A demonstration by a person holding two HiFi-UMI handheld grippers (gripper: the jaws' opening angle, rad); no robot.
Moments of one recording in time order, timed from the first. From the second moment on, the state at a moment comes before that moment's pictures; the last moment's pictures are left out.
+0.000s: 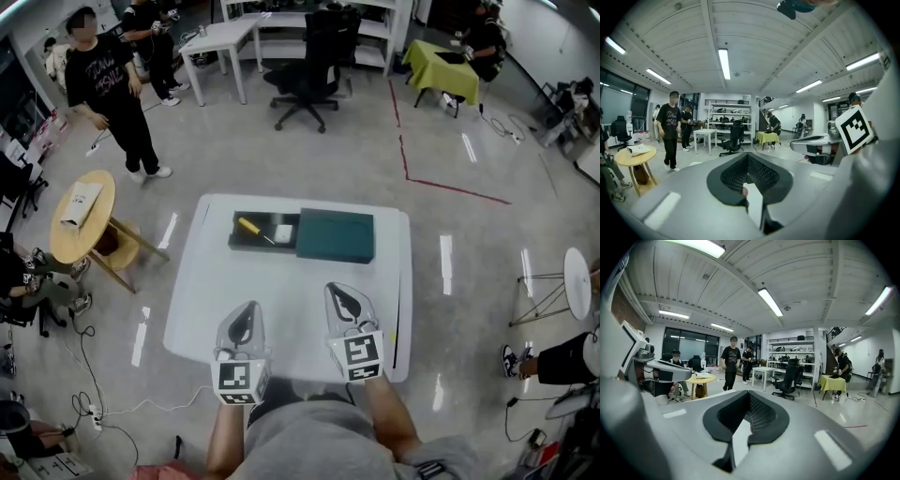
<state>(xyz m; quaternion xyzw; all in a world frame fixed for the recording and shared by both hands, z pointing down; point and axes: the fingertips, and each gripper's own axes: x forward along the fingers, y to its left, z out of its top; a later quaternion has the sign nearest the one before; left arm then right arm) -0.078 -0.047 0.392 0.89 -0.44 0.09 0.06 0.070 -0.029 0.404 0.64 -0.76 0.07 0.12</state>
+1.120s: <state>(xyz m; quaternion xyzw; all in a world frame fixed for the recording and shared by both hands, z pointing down) -0.070 0.015 0.404 0.90 -0.43 0.11 0.05 0.079 0.046 0.424 0.64 -0.76 0.09 0.12</state>
